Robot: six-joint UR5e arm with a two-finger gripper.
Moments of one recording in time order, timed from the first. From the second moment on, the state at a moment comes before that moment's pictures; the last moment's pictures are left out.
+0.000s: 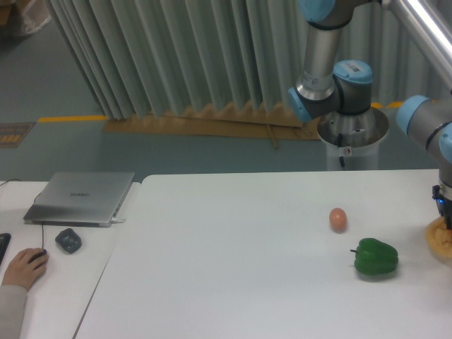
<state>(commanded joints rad) 2.61 -1.89 -1.61 -1.26 1.67 1.69</state>
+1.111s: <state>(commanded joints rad) 2.89 -1.93 -1.46 -1.29 1.58 2.18</state>
